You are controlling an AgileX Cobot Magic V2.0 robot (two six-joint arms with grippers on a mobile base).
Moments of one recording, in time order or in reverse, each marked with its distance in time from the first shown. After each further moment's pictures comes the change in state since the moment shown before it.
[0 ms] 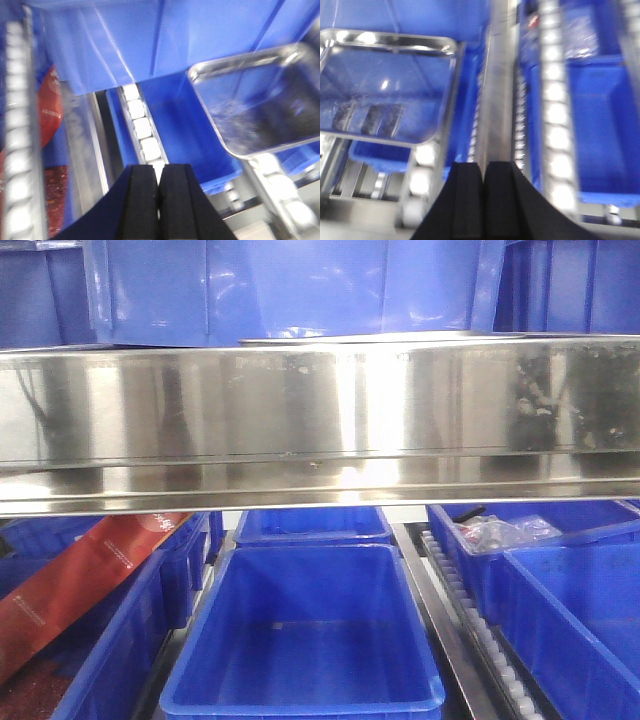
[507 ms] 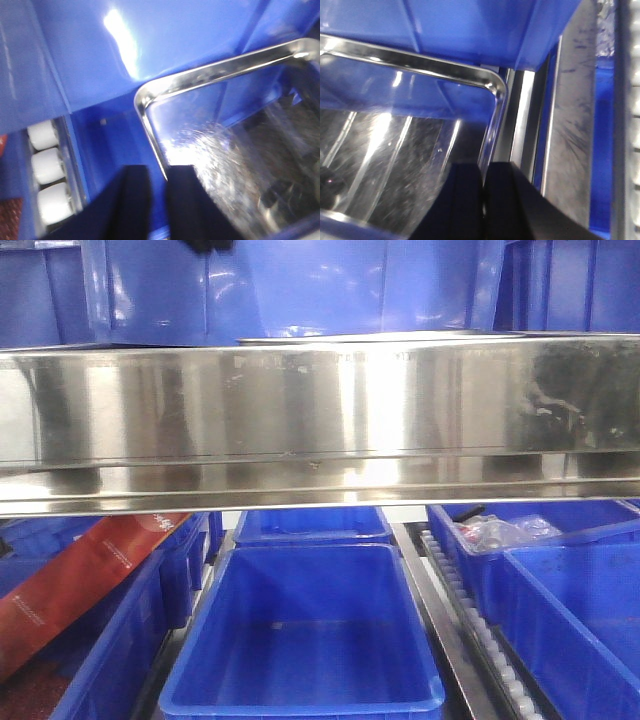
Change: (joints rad) left arm -0.165 0.324 -0.011 0.049 -0.309 -0.112; right arm 0.094 0.459 -0.274 -0.001 -0.064 -0.002
